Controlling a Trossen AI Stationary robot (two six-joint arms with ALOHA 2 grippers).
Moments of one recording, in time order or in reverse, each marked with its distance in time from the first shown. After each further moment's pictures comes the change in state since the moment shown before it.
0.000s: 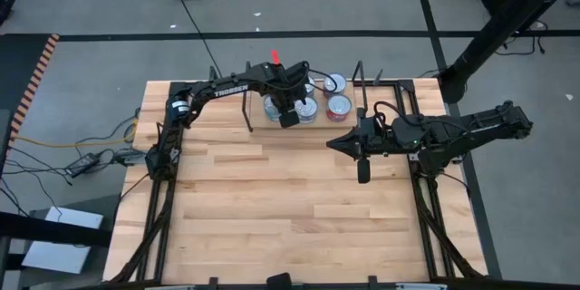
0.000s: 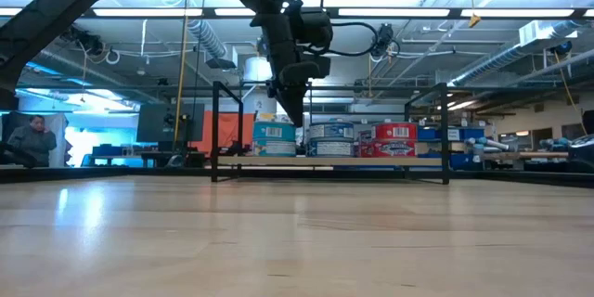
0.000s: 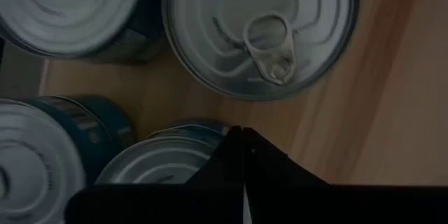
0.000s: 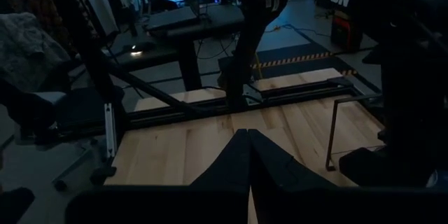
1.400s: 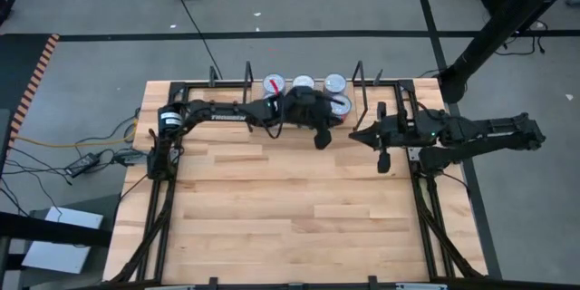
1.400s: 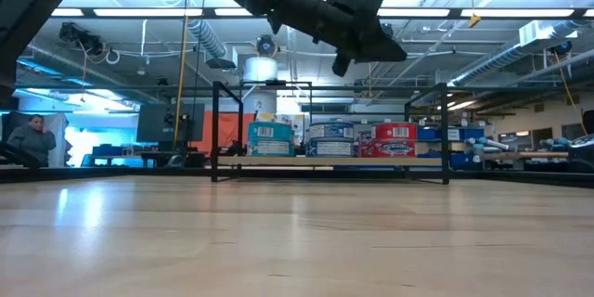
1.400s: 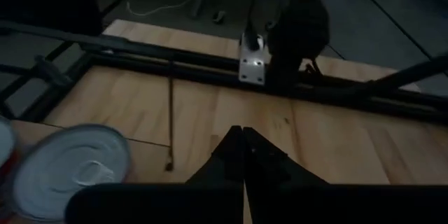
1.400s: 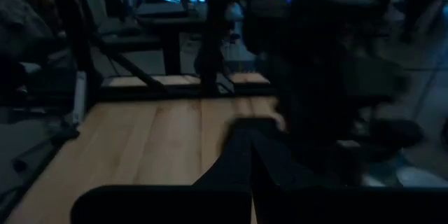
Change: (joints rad) left arm -0.214 -0.119 -0.350 1.114 0.191 -0.256; right arm -0.146 -0.342 -0.332 0.037 -0.120 -0.184
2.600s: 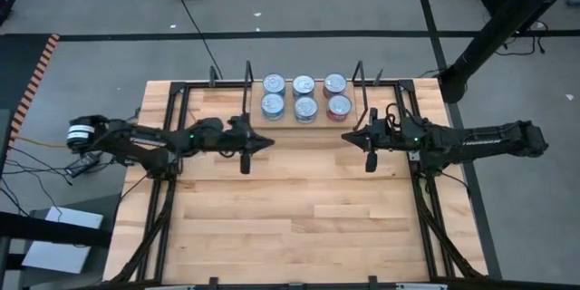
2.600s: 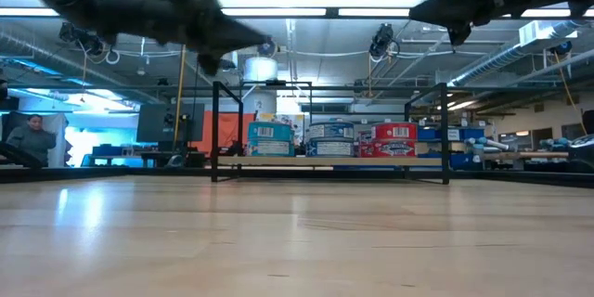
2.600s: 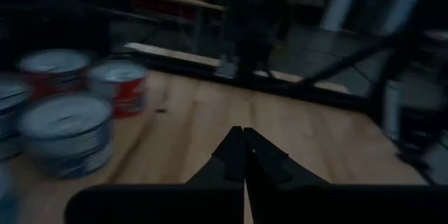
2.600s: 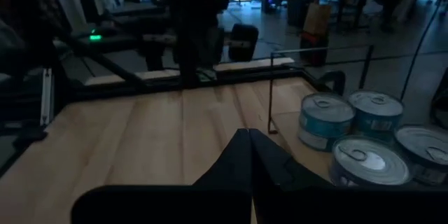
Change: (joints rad) left arm -0.089 -0.805 -1.125 0.563 -0.084 -0.095; right arm -0.116 0.001 -0.292 0.320 -0.049 0.045
